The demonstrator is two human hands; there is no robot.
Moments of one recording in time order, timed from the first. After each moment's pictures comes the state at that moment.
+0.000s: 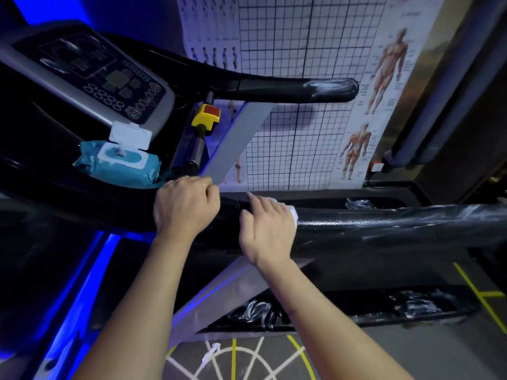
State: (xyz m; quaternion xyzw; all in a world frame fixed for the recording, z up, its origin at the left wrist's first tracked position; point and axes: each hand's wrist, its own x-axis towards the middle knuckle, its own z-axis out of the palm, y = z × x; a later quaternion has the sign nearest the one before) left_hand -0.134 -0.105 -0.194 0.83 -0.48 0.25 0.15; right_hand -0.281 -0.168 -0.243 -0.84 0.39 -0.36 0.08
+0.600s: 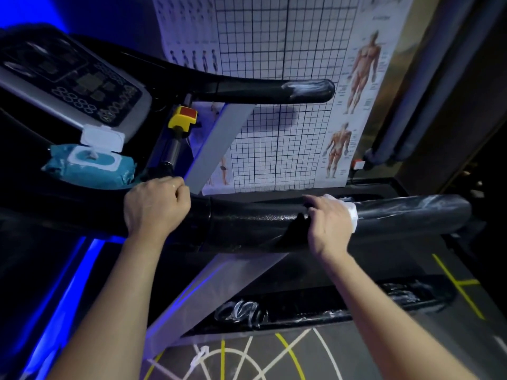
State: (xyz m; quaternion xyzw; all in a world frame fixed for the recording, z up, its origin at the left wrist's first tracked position) left_hand -0.143 -0.104 -0.196 0.84 -0.46 0.24 0.17; right_hand -0.421 -0.257 -0.261 -0.81 0.43 -0.38 0.08
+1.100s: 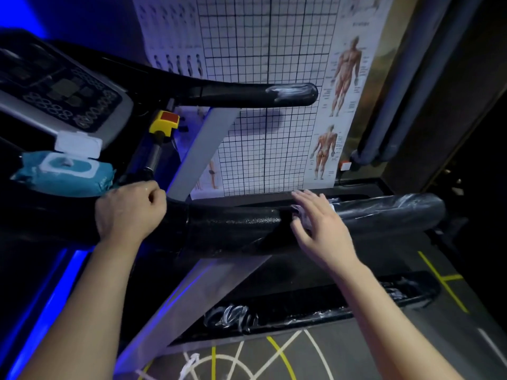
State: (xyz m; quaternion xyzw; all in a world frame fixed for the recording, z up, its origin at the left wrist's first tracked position) left_hand -0.146 -0.105 -0.188 0.87 -0.41 0.20 0.18; right_hand -0.466 -0.252 -0.238 -0.87 0.36 -0.32 0.12
